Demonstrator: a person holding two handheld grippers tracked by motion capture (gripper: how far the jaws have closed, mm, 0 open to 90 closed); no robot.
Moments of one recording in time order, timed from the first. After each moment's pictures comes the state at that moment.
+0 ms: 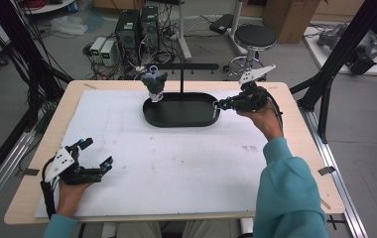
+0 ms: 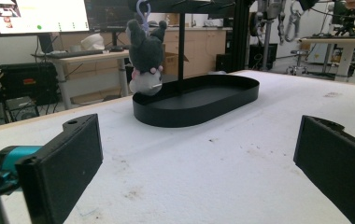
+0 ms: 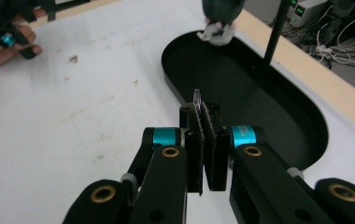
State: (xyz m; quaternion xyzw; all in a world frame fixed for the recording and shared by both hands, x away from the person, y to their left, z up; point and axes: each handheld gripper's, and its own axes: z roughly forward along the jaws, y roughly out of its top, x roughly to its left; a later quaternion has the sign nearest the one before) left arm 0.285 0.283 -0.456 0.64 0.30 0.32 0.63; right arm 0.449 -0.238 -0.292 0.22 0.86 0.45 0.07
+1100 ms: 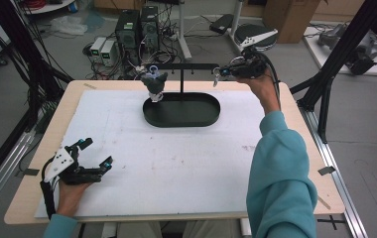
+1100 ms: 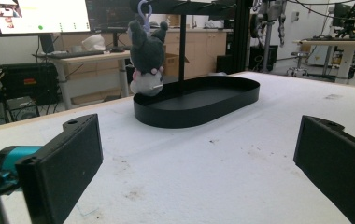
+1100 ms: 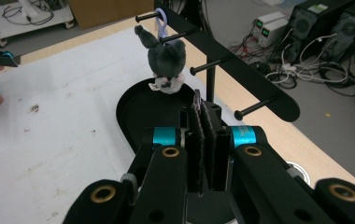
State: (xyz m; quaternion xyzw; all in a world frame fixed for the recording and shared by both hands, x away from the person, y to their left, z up) left arm 0.285 0.283 -0.457 0.64 0.30 0.32 0.63; right arm 0.516 -0.233 -0.240 0.24 0.85 0.46 0.11
